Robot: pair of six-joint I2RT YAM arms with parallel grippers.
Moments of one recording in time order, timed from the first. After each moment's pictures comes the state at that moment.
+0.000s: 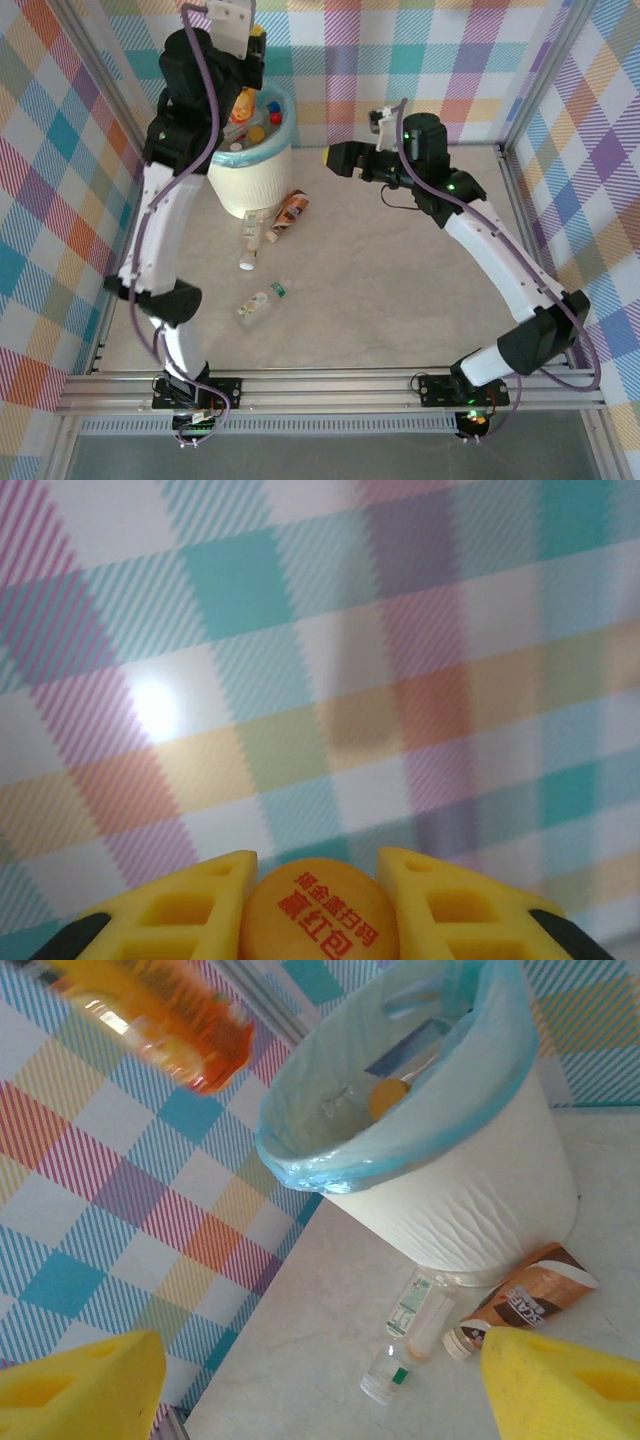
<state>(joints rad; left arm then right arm) -0.41 1.91 2.62 -0.60 -0.28 0.24 0.52 1.50 1.60 -0.38 -0.46 0.55</state>
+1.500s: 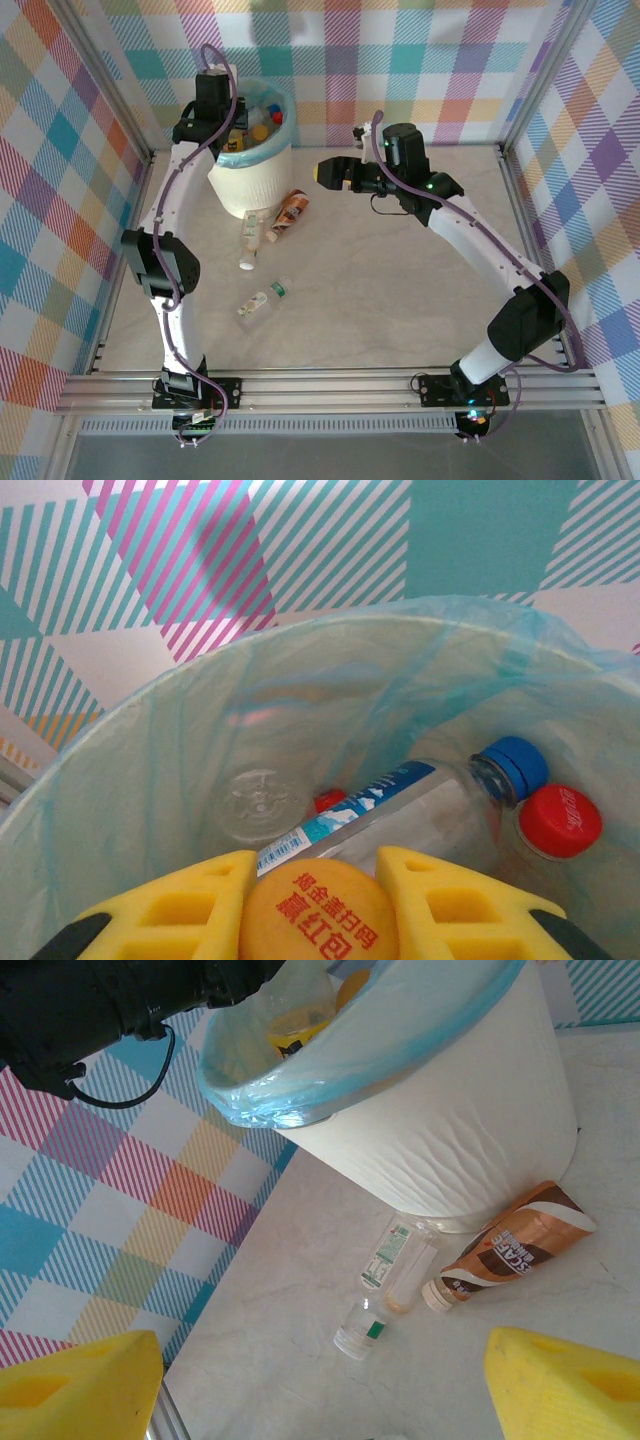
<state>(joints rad) -0.18 2.04 2.21 -0.60 -0.25 0.00 0.53 1.56 1.53 -0.38 -0.49 0.52</state>
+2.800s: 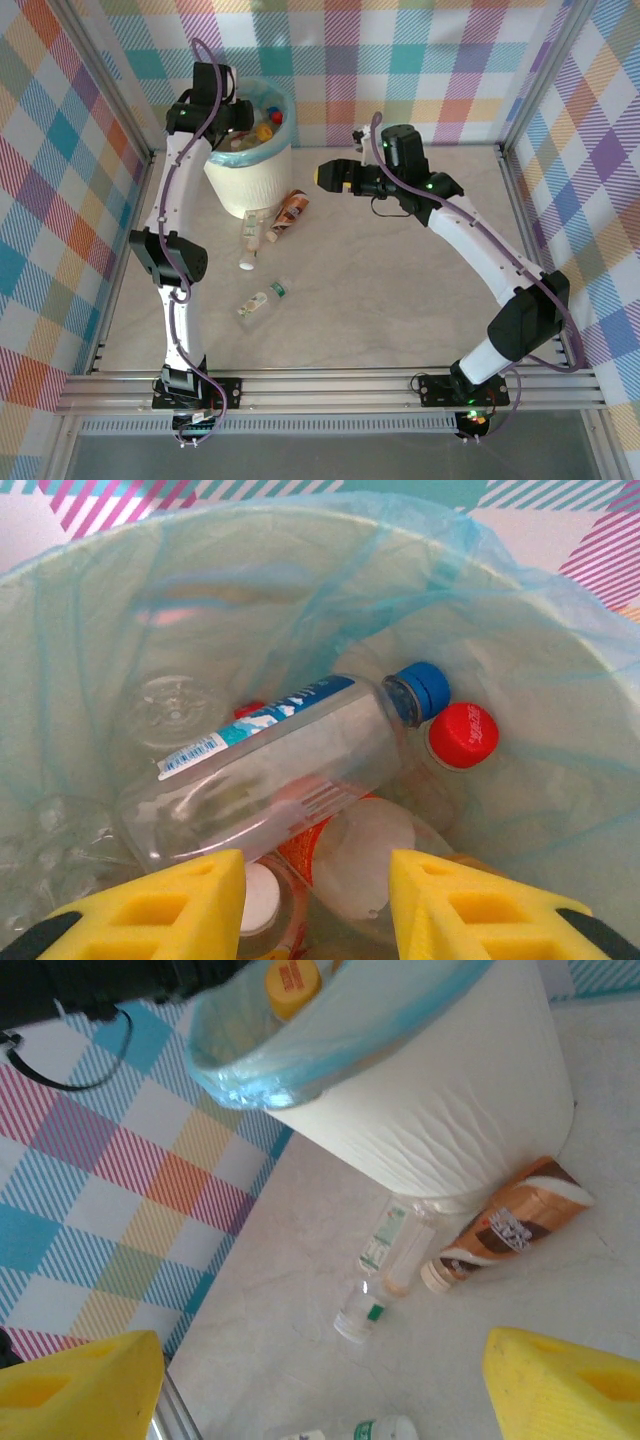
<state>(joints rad) -0.17 2.15 2.54 -0.99 -0.07 -0.14 0.54 1.57 1.55 -0.44 -0.49 0.52</state>
